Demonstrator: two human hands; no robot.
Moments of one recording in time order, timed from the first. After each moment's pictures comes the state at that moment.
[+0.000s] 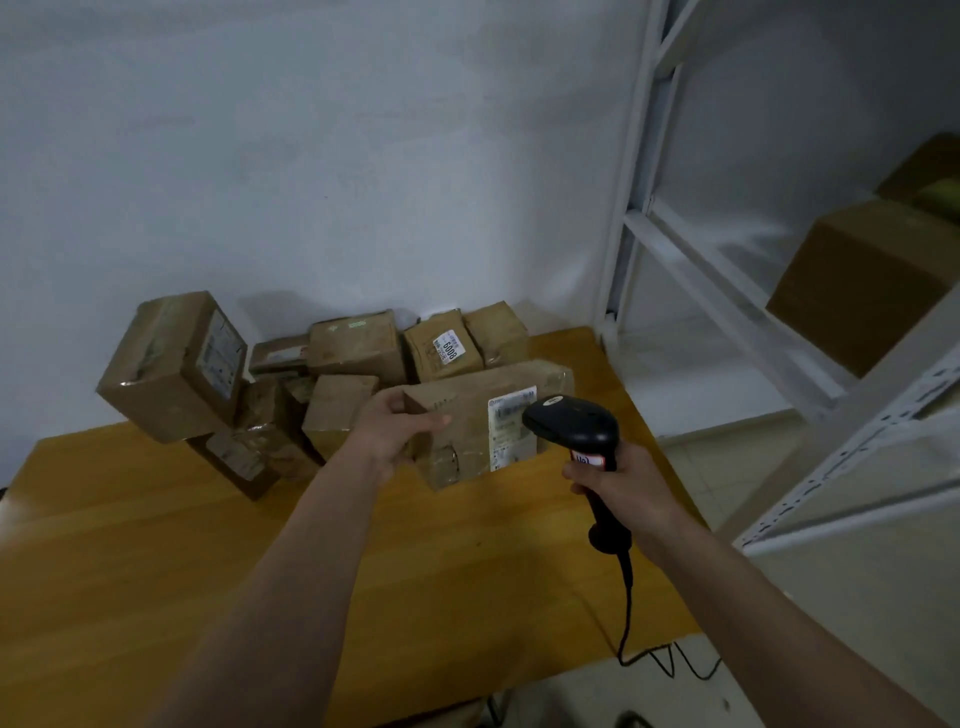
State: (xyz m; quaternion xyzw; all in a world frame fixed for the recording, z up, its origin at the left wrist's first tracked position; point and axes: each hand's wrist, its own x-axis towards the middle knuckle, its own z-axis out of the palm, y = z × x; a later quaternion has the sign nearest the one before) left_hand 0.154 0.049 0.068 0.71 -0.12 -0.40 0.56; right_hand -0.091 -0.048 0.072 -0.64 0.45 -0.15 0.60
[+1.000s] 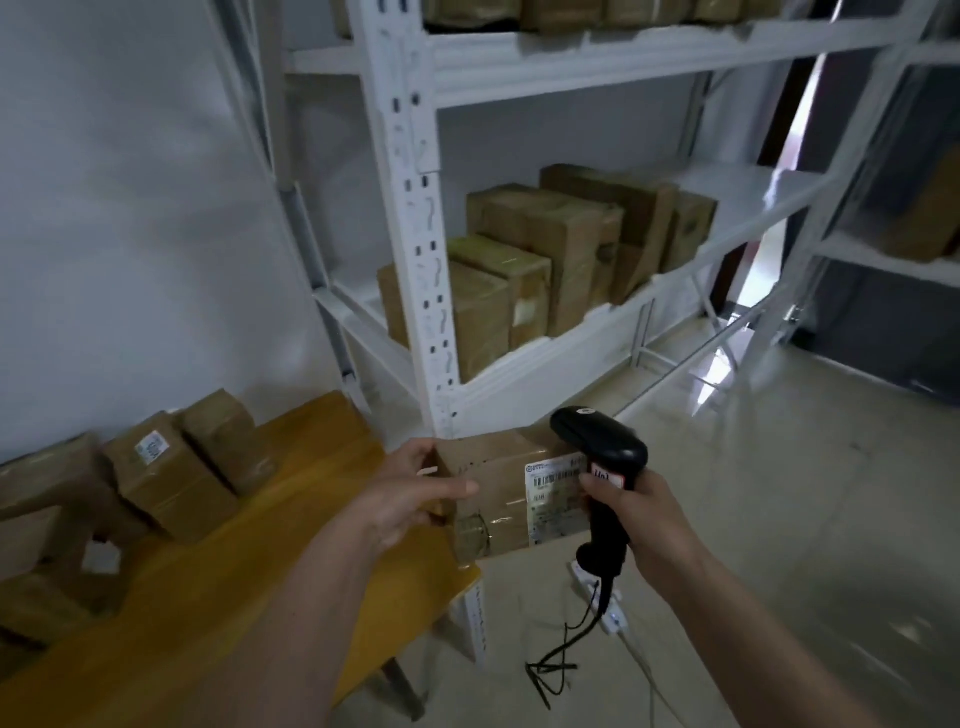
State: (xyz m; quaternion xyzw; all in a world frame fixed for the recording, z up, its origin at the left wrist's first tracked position) left_hand -0.191 -0.044 0.101 0.59 -0.39 -0.57 0.42; right_hand -0.442 -0.055 0.098 -0.41 0.54 -0.44 0.59
